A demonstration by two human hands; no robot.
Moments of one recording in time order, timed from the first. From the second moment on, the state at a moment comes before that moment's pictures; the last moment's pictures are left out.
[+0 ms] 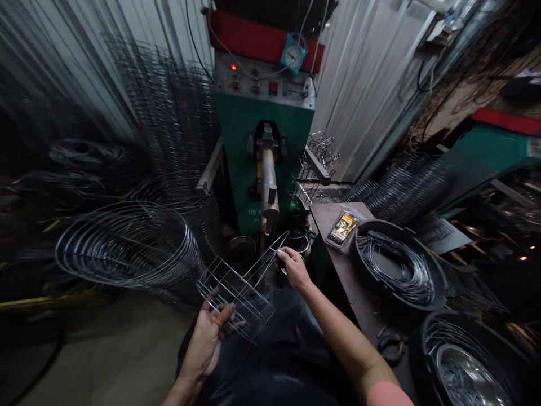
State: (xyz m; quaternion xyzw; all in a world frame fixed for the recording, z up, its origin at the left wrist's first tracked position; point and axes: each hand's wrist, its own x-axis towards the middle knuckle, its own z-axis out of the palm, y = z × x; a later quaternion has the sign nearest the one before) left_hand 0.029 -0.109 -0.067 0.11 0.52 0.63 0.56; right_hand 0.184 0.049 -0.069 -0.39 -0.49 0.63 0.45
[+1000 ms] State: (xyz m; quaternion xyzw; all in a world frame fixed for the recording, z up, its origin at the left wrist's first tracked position) left_hand 0.029 -0.085 -0.064 0.08 0.53 0.63 0.56; right_hand 0.168 0.067 -0.073 -0.42 -0.42 0.65 0.47
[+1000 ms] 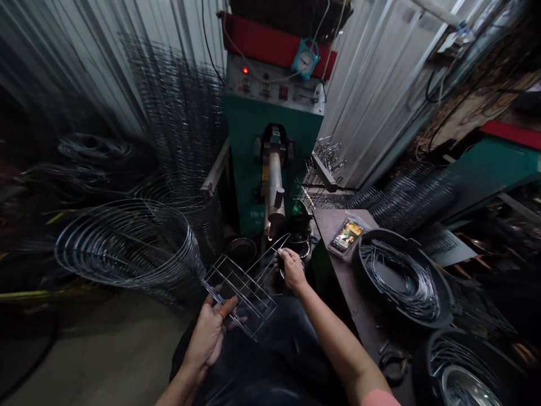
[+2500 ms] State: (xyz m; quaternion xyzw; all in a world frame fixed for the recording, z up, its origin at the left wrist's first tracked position) left_hand 0.027 -0.061 -0.060 0.08 0.52 0.68 0.51; right_hand 0.202 0.002 -0.098 -0.38 -0.55 0.67 0.33
